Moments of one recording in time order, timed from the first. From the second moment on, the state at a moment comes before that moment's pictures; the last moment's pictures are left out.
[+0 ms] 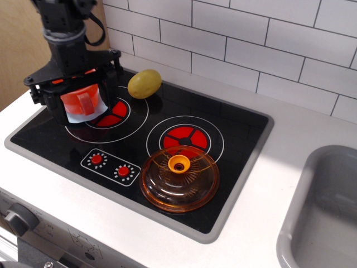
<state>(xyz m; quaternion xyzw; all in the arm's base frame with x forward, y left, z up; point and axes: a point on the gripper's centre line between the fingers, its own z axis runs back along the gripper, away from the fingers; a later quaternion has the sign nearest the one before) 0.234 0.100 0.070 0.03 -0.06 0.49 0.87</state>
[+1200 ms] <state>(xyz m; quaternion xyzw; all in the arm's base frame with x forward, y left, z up) 0.250 0.082 0.070 0.04 -0.05 0.44 0.90</state>
